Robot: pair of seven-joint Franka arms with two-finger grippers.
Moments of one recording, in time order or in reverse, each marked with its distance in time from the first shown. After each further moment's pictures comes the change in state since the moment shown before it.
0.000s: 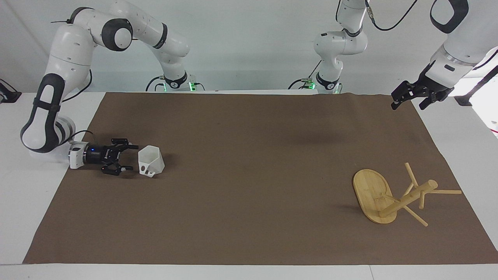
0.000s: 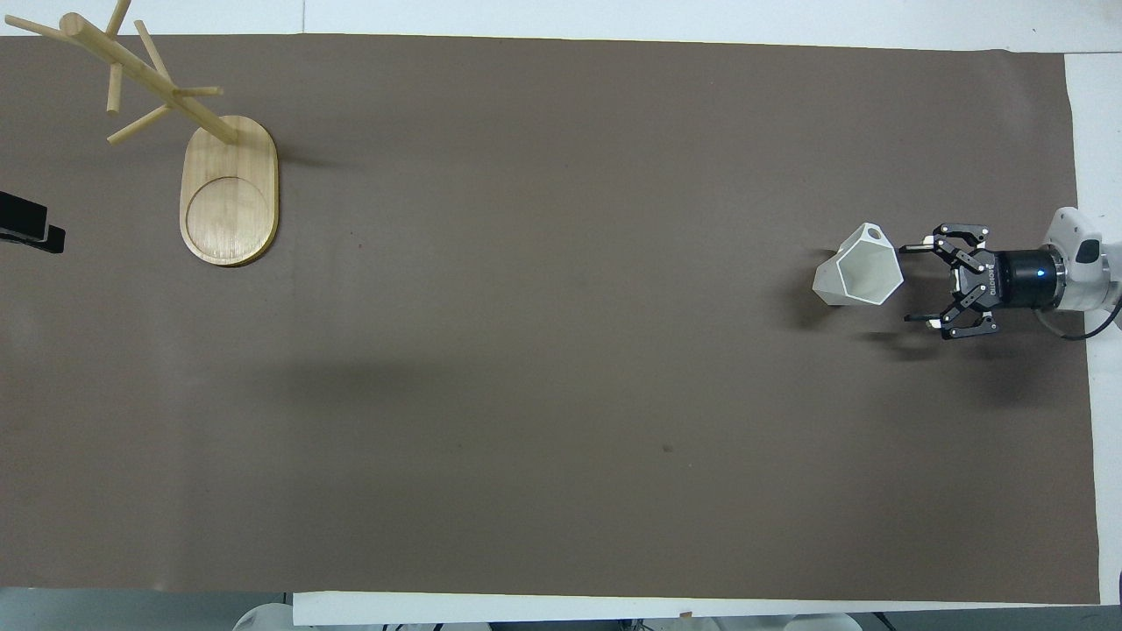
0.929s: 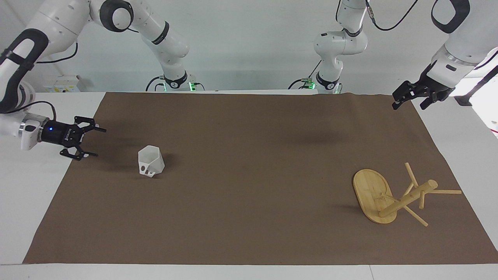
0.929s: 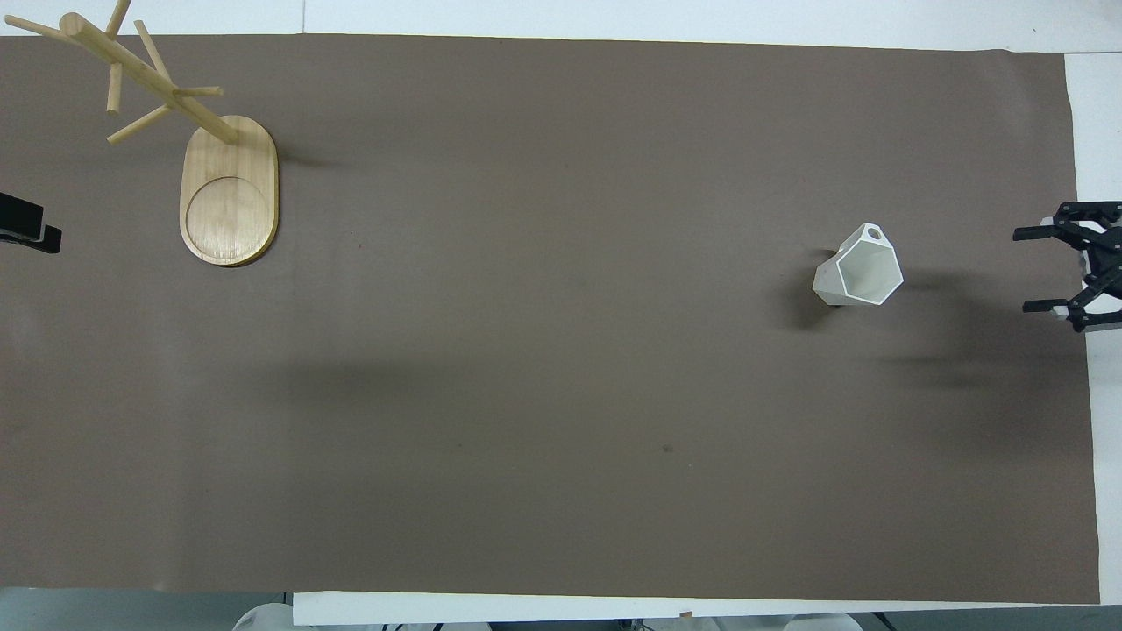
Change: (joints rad) left arm 0.004 0.000 -0.001 0.000 0.000 0.000 0.000; right arm -0.086 -0.125 -0.016 0.141 -0.150 -0.065 0.335
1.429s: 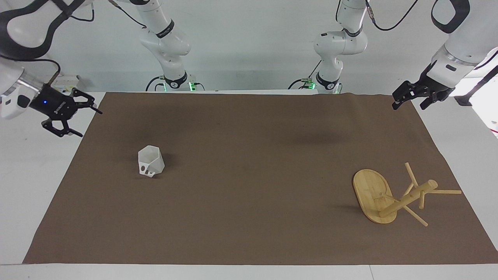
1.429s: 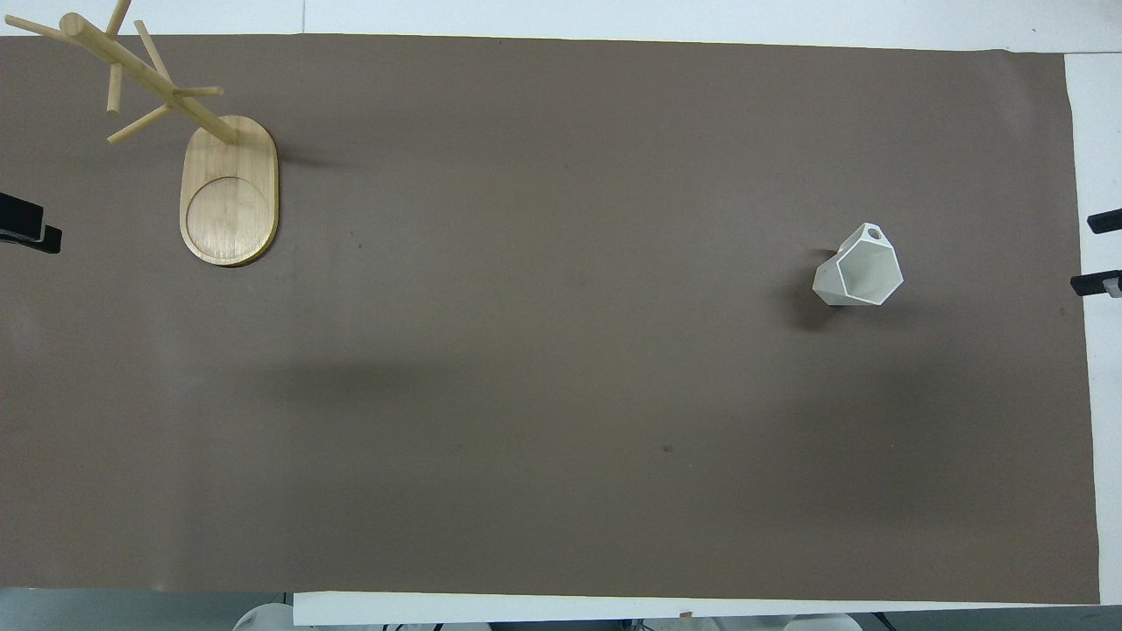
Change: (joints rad) left arm 0.000 0.000 0.000 0.000 0.000 0.000 0.000; right arm 0.149 -0.292 0.000 0.010 -0.370 0.197 0.623
